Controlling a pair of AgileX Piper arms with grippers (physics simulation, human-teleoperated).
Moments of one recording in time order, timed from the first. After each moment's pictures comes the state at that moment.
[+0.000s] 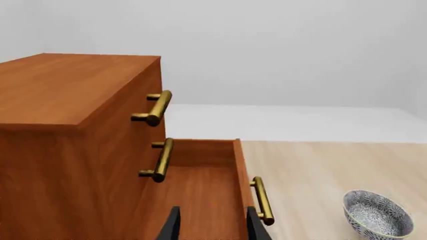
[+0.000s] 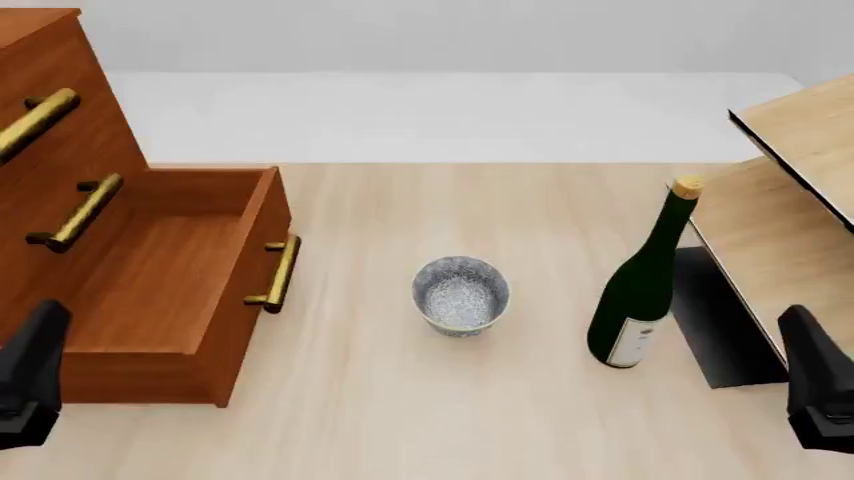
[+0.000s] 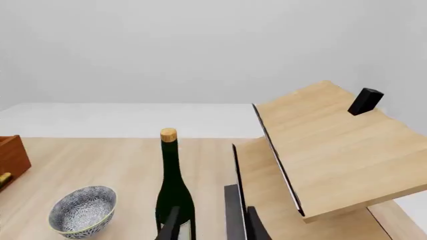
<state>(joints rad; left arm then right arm) -0.01 0.00 -0.03 0.02 -0.02 0.00 0.00 0.00 0.00 -0.01</state>
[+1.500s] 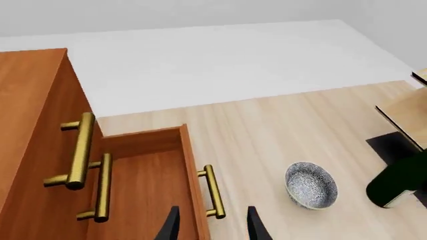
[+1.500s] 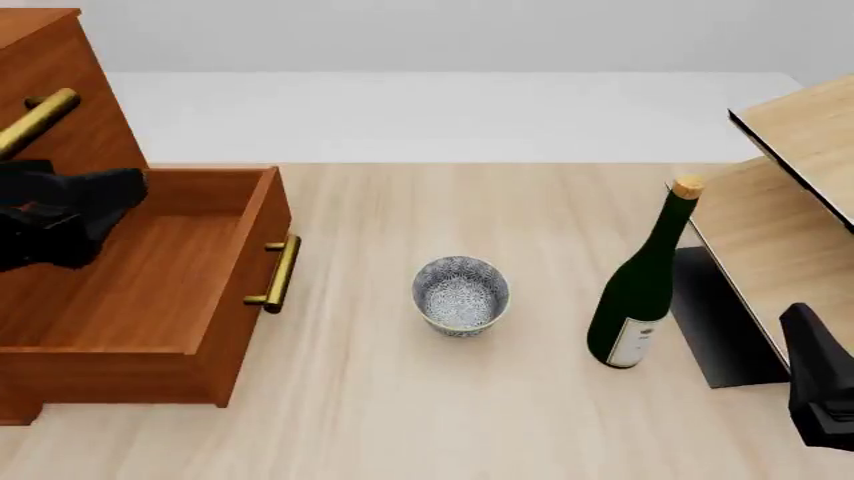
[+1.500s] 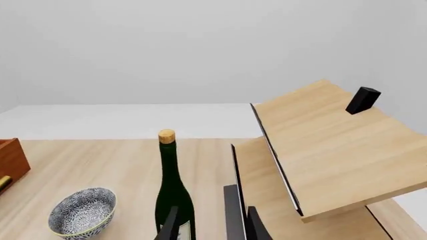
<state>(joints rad) -0.25 0.62 -0.63 0.37 -0.05 -0.01 0.01 -0.01 0.00 0.00</state>
